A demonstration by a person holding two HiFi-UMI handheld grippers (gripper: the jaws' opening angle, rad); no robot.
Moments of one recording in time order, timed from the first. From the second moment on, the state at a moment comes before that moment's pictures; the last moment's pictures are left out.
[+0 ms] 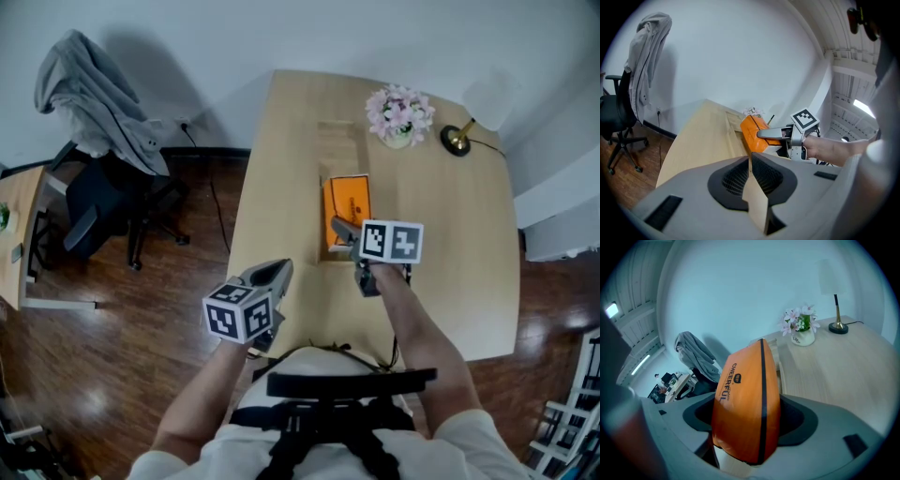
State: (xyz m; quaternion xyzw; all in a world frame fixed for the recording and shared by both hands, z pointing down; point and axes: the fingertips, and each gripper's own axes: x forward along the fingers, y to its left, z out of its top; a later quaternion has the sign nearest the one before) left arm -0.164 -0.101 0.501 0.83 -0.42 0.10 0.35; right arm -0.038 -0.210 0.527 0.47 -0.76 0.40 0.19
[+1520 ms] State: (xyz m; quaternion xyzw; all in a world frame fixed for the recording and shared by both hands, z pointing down) left arm -0.167 -0.082 0.513 0.83 -0.40 0.11 0.38; right arm -0.052 -0.198 0.568 0.48 -0.73 0.43 0.22
